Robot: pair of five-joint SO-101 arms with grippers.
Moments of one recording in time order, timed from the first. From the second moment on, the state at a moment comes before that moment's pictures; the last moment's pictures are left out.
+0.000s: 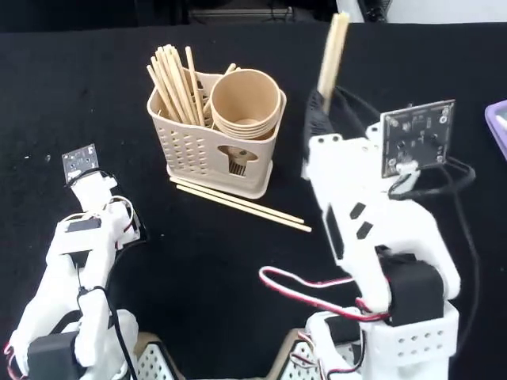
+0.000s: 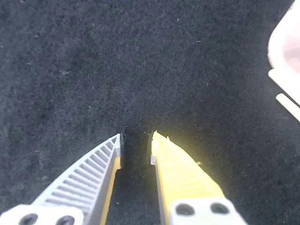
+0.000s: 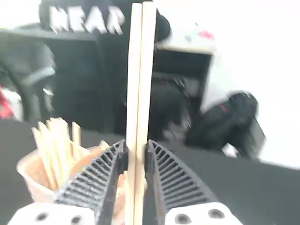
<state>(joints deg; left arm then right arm) -15.5 -27.6 68.4 29.0 8.9 -9.8 -60.4 26.6 49.8 0.9</state>
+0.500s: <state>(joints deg) -15.5 -27.6 68.4 29.0 8.9 -28.6 -59.0 29.7 23.1 0.2</state>
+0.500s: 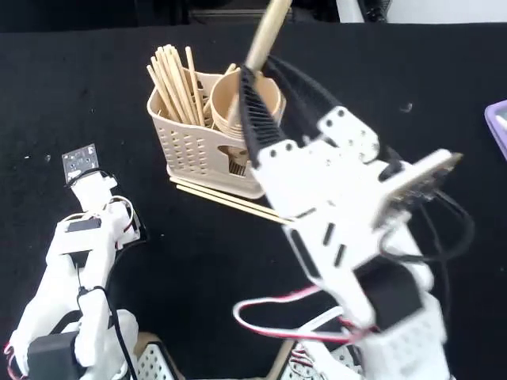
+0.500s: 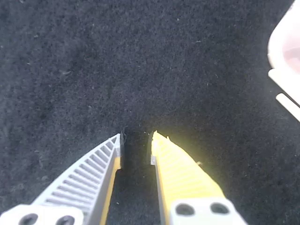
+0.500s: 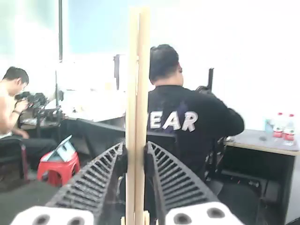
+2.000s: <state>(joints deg) -15.5 -27.6 68.4 29.0 8.9 -33.6 -20.7 11.3 35.0 0.1</state>
